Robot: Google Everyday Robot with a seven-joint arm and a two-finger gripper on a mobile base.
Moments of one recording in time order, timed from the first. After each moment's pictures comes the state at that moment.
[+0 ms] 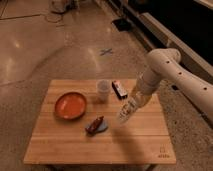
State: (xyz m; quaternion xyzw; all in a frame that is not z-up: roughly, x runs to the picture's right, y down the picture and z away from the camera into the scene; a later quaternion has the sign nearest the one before) arm 0.165 0.047 0.720 -0.28 -0.19 -0.23 0.91
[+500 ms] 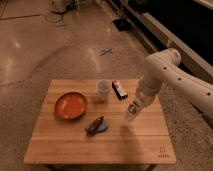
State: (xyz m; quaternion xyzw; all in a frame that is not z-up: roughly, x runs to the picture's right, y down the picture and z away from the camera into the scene) arm 0.188 0.046 0.715 -0.25 -0.09 -0.27 0.93
